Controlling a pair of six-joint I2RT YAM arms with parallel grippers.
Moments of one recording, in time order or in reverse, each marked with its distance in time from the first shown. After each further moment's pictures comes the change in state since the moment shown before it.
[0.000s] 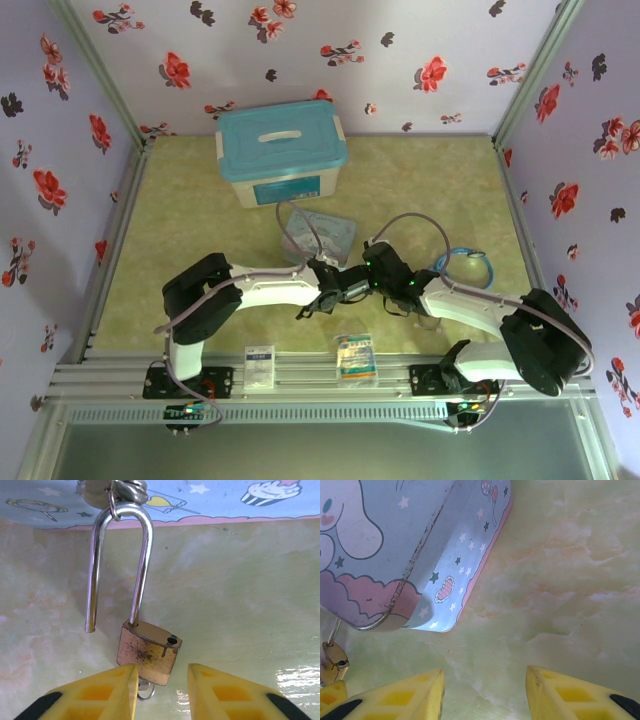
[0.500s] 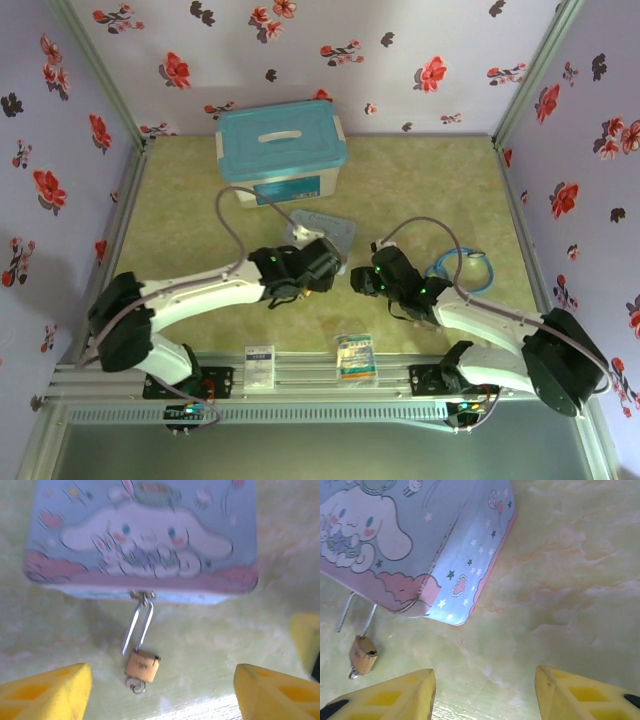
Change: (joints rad) left arm 0.109 -0.428 -0.133 0.198 0.102 0.114; right arm 0.018 -0.147 -0.058 -0.007 -0.016 0.034
